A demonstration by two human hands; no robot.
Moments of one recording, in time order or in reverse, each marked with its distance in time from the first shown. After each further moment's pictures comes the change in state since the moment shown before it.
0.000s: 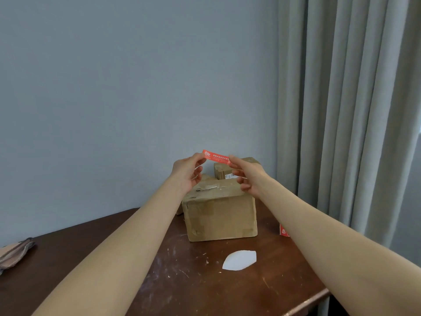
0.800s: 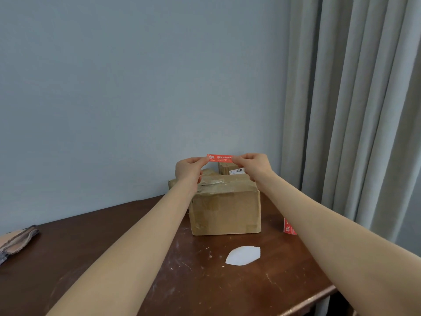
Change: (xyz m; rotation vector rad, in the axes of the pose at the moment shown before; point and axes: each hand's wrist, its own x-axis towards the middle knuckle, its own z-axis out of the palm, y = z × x) left_hand 0.012 -0.024 -0.008 0.107 0.178 0.158; right_hand -0.008 -0.006 0.010 -0.378 0.112 -0.299
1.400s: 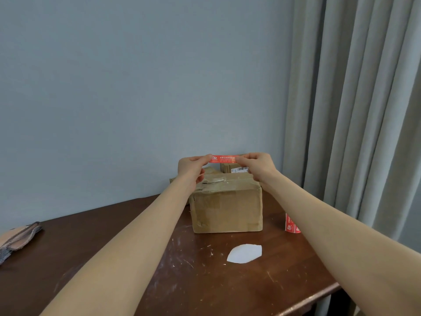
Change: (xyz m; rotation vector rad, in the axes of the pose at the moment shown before) left_hand 0.003 0.002 -0.006 0.056 -0.087 -0.035; right_hand 0.001 0.006 -0.005 -0.013 -0.027 0.006
